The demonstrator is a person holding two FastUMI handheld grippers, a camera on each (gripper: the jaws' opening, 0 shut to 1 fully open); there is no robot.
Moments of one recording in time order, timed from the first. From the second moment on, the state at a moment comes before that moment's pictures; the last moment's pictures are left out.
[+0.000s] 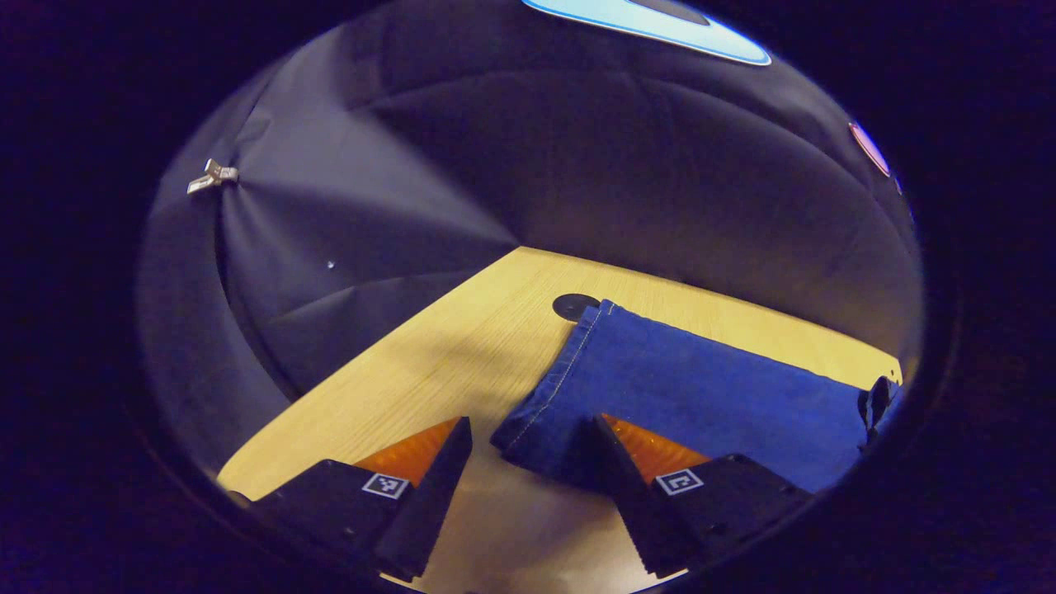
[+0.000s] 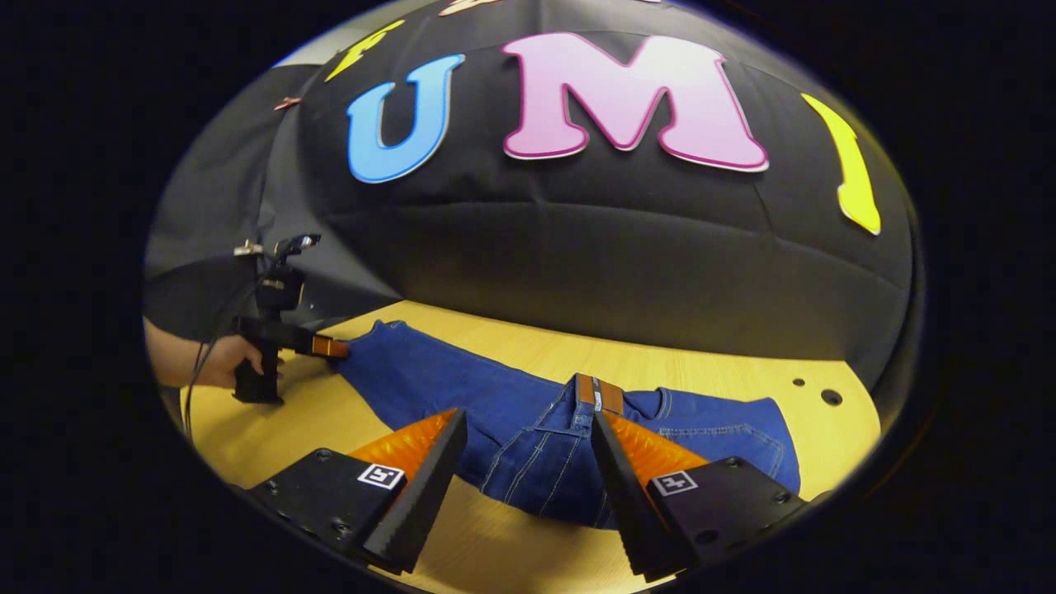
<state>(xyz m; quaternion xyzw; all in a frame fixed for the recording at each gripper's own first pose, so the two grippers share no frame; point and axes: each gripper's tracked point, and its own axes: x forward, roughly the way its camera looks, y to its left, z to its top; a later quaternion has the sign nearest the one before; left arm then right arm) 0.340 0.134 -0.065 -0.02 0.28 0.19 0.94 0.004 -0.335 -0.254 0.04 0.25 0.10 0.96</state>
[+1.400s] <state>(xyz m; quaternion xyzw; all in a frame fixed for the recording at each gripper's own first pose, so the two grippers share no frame) 0.355 0.127 -0.067 -0.05 0.33 0.09 0.94 -0.041 -0.432 -0.250 0.00 0.32 0.04 0.95</state>
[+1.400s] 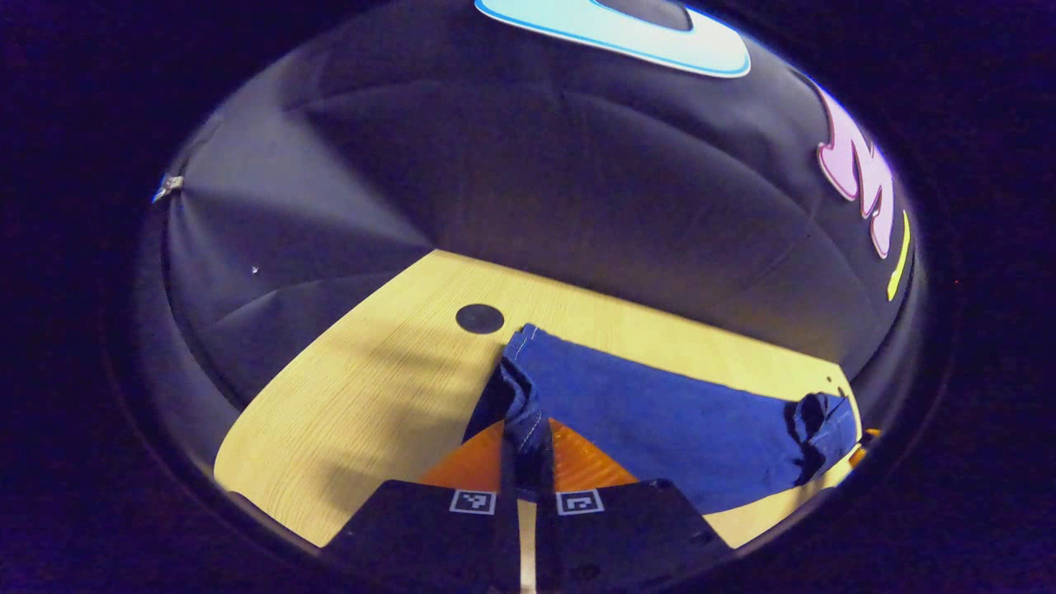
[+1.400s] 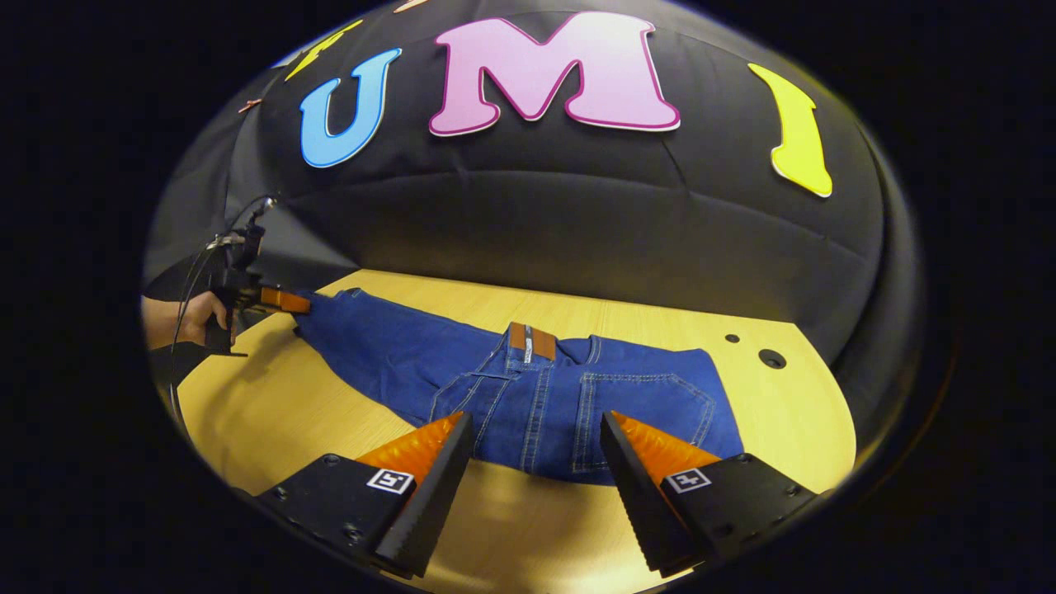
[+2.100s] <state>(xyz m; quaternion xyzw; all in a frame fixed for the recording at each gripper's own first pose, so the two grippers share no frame) 0.348 0.152 -0.088 0.03 0.36 0.15 0.92 -0.062 -0.431 -0.286 0.00 0.36 0.07 0.93</state>
